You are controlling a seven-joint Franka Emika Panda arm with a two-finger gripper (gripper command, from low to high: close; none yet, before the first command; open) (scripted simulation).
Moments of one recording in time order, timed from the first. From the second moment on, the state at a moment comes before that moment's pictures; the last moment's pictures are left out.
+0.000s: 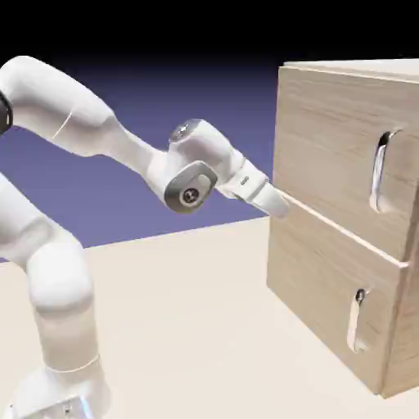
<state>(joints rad) 0.03 -0.58 -0.02 -2.80 -0.05 3.04 0.71</state>
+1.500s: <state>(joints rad) 0.80 -1.01 -0.94 -2.36 -2.01 3.00 -0.34</state>
